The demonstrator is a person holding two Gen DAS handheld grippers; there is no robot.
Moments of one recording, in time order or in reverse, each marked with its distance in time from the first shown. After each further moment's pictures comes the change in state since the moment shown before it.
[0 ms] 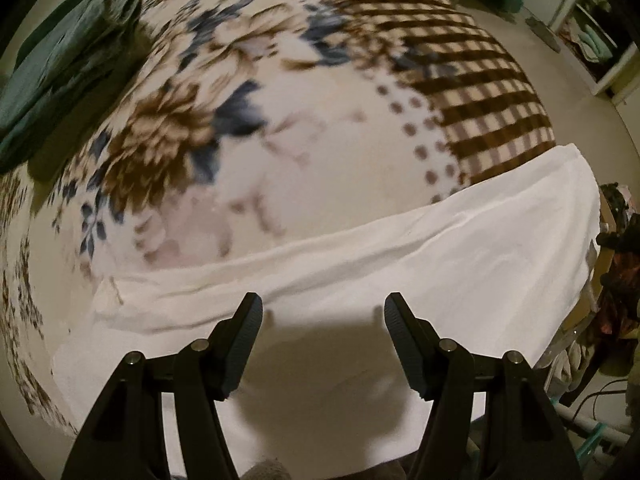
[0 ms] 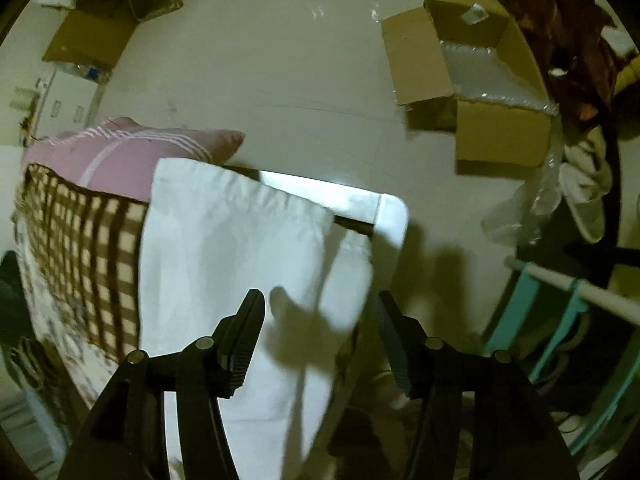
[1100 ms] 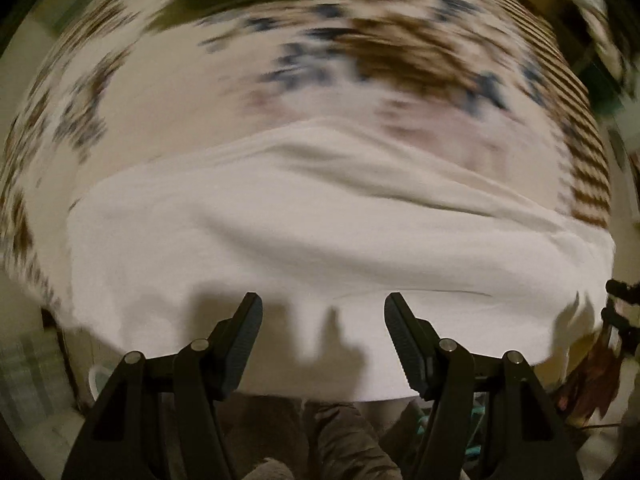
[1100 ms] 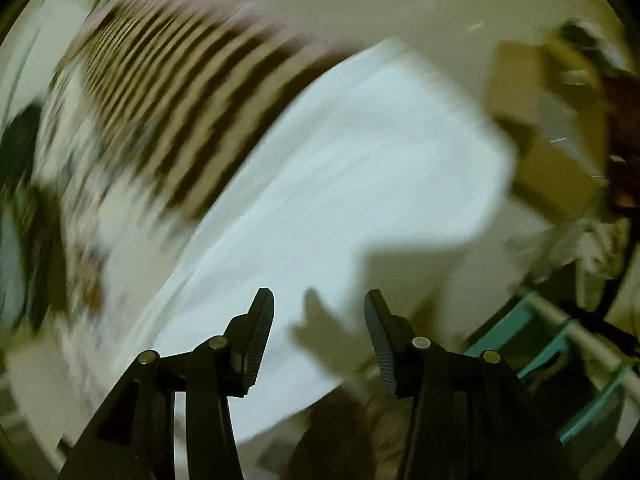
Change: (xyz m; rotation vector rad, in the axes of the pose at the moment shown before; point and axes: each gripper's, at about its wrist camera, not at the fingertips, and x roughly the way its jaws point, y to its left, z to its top) left arm -0.022 0.194 -0.120 -0.486 0.066 0.003; right arm -0.011 0.128 -0.140 -0.491 0.236 0.023
